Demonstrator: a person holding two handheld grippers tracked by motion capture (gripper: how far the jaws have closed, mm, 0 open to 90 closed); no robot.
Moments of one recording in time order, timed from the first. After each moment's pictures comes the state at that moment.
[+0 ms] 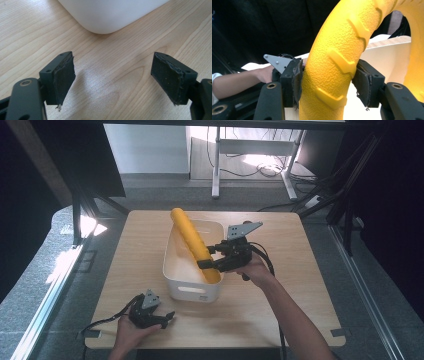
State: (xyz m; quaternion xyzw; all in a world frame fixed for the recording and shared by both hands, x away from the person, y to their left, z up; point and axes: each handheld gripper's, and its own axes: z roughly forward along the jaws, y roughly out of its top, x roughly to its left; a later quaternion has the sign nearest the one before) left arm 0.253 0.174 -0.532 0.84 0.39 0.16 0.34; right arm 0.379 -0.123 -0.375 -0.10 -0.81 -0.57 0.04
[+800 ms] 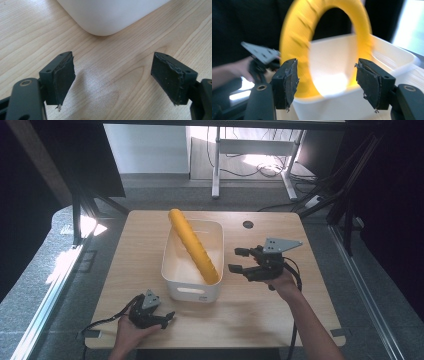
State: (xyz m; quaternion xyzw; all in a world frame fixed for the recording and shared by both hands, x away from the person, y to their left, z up) left arm 0.253 0.174 -0.532 0.84 0.39 0.16 0.34; right arm 0.351 -0.211 -0.397 -0.17 -0.79 -0.59 -0.08
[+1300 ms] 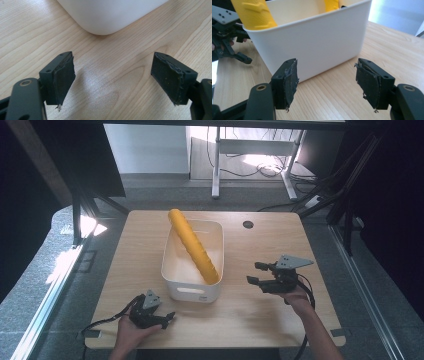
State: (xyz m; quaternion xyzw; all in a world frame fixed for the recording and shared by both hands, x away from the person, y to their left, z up) left arm 0.253 0.173 -0.533 0.84 0.39 0.16 0.34; right arm 0.344 -0.261 -0.459 -0.25 -0.80 -0.53 -0.12
